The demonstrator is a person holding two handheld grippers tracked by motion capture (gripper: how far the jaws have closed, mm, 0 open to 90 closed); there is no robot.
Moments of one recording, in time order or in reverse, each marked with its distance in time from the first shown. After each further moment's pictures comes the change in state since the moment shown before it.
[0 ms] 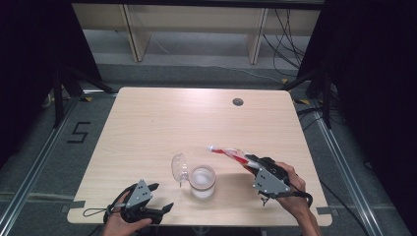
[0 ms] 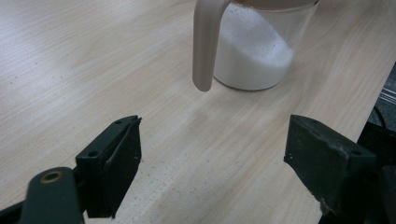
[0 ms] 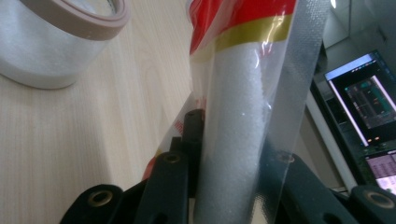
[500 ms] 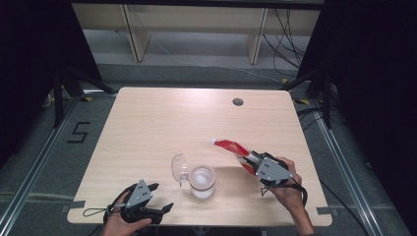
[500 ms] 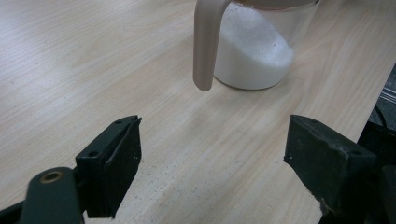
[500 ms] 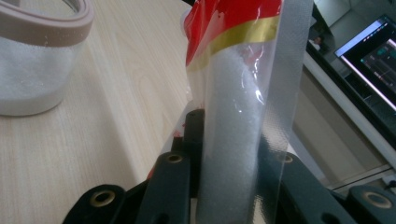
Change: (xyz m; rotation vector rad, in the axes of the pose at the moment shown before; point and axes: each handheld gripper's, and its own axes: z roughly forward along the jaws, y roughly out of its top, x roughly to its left) left arm 0.002 0.001 -0.001 0.008 0.001 0.038; right arm -0.006 -0.024 0.021 -0.049 0.018 0.207
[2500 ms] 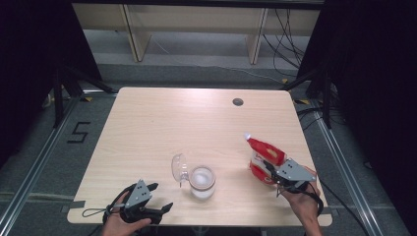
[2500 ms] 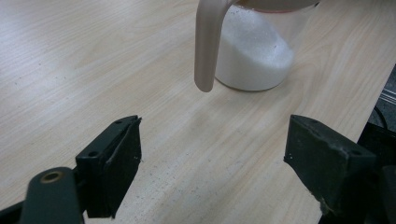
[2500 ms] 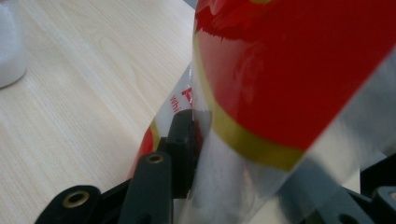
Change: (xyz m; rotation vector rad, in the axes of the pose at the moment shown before) left arm -0.003 -0.001 -0.001 -0.004 -0.019 -0.050; right arm -0.005 -0.031 -0.040 0.139 -0.129 0.273
